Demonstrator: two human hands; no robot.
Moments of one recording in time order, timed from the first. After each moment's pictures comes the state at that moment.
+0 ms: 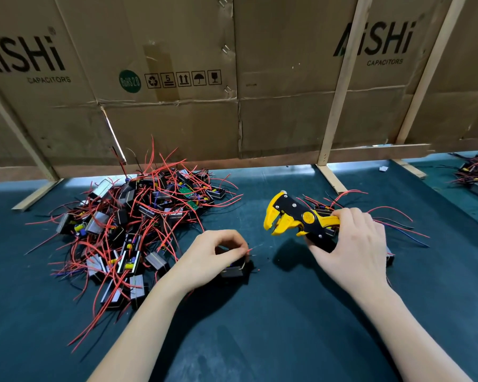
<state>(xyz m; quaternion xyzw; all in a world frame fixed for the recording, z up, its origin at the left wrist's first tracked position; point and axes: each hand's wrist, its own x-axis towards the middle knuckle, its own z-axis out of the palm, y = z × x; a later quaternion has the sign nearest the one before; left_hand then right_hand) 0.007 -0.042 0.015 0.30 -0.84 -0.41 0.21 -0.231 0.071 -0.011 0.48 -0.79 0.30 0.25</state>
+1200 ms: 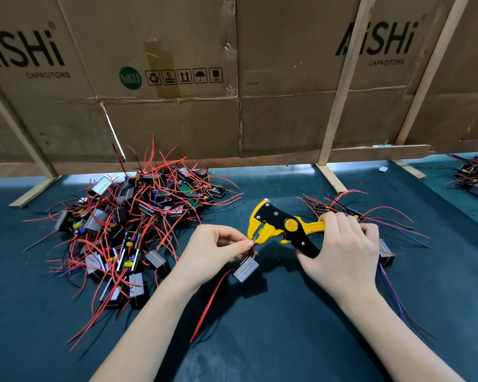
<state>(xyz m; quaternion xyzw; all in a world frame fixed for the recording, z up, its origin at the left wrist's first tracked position) -0.001 -0.035 0.015 0.34 -0.71 -0.55 0.29 -0.212 0.063 -0.018 0.49 -0.74 0.28 0.36</state>
